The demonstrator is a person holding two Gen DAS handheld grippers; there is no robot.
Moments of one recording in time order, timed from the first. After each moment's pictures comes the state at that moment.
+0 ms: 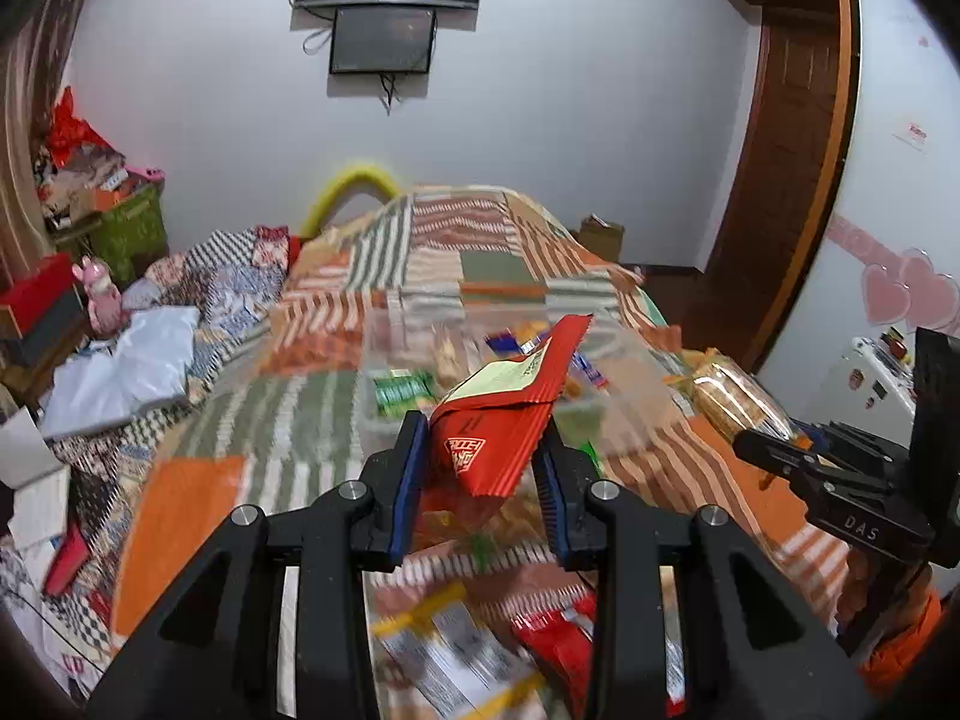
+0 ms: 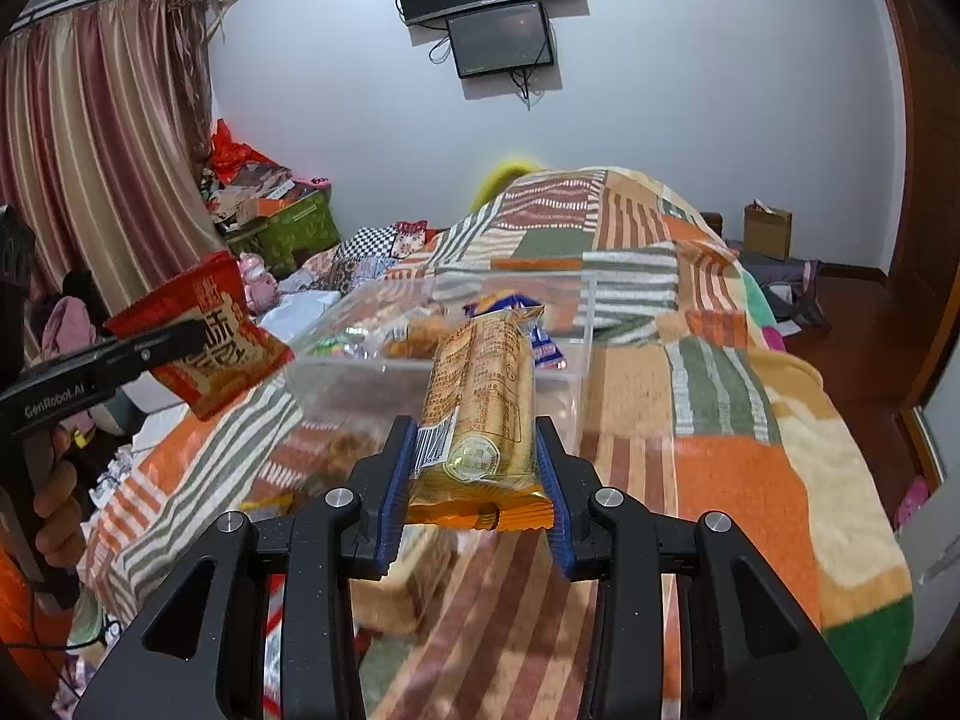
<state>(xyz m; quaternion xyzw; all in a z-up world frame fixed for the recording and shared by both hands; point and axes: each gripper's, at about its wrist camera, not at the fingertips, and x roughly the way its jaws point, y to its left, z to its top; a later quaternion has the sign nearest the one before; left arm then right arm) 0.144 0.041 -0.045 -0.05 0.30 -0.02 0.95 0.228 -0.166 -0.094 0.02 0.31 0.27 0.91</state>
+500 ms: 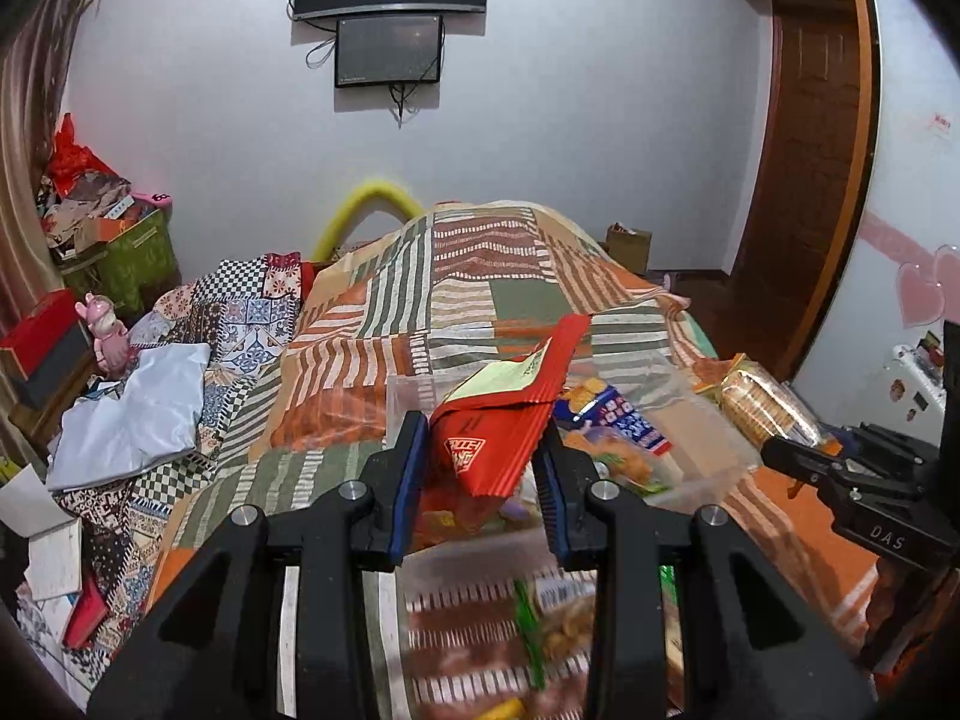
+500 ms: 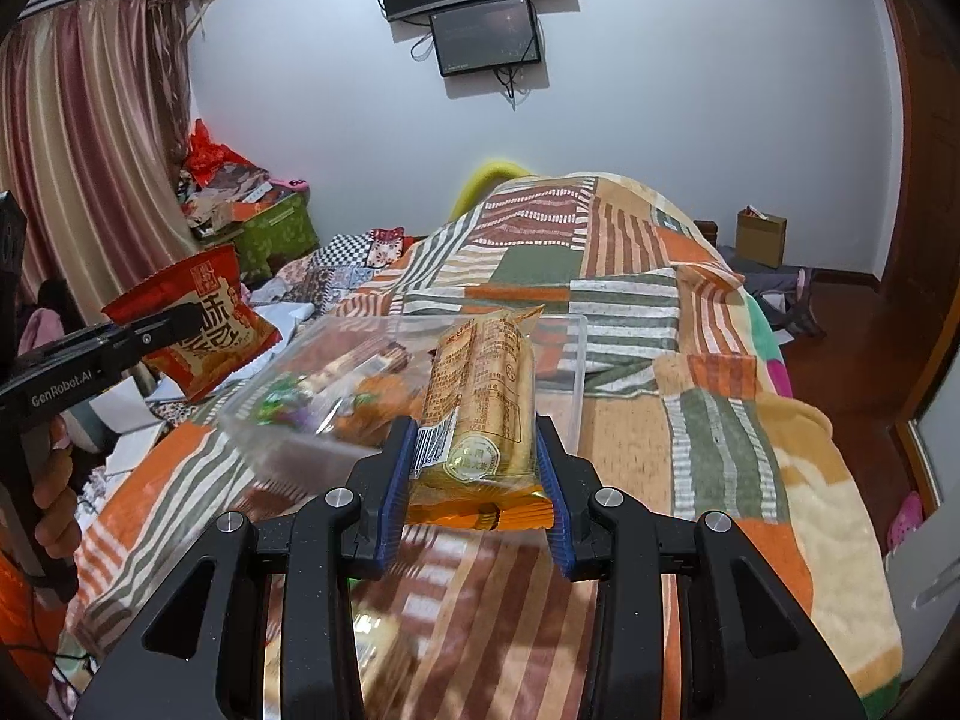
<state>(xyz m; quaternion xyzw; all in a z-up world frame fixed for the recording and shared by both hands) 0.225 0.058 -0.051 -0.02 0.30 0.00 0.95 0.292 -0.146 -0.094 0.01 0.32 0.25 0.91</state>
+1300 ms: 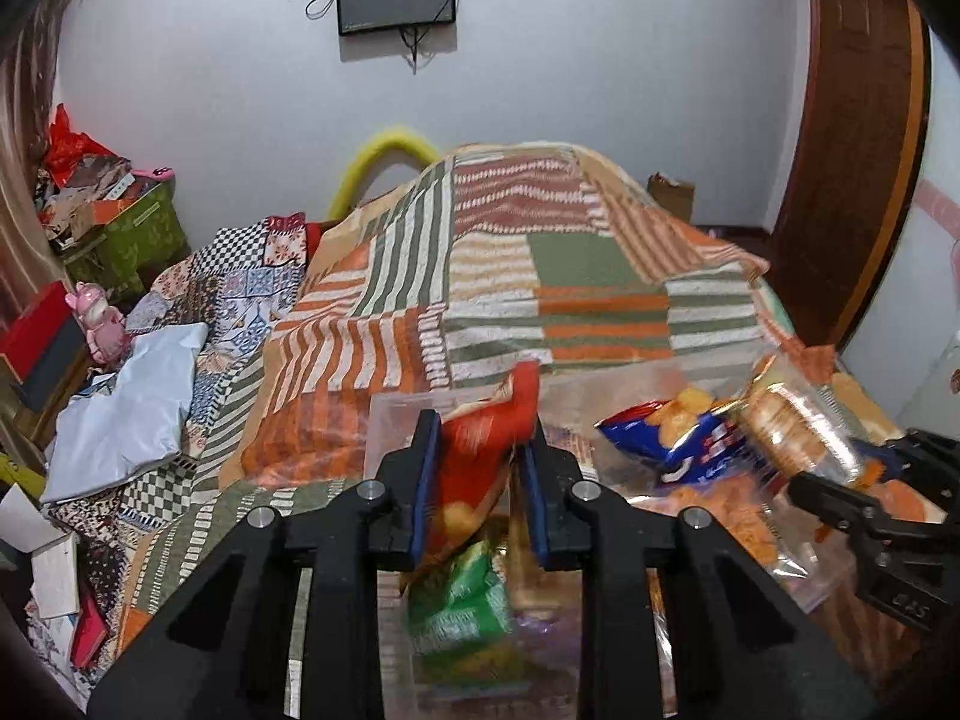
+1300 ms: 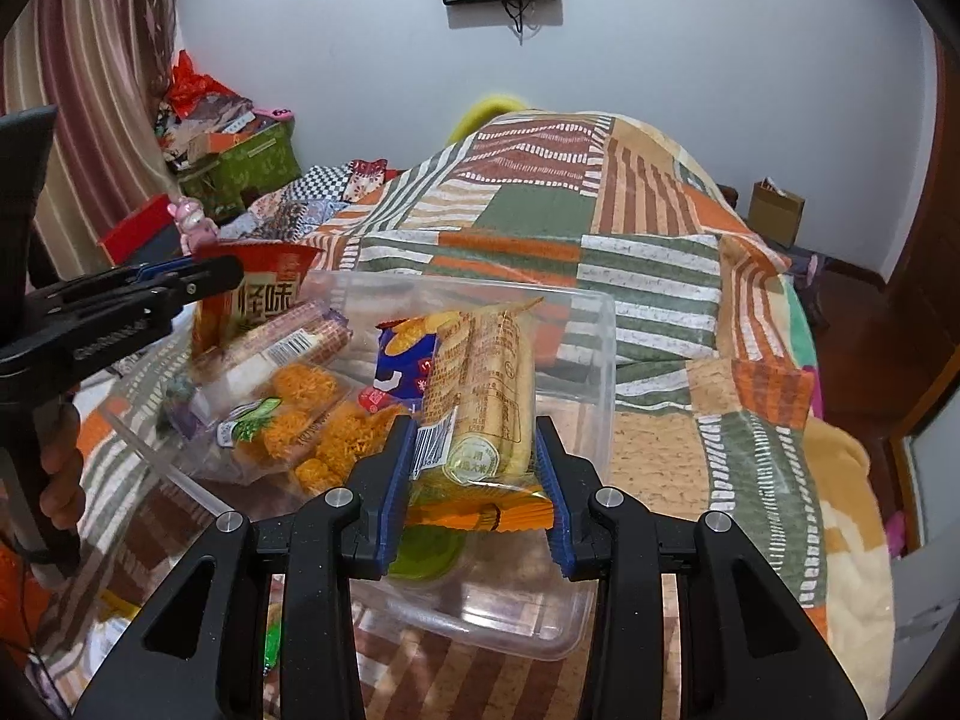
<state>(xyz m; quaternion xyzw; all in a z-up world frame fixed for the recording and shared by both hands) 0.332 0.064 -0.114 0.00 0.36 0.04 0.93 0.354 -0.112 -0.129 -0.05 0.38 0.25 0.89</state>
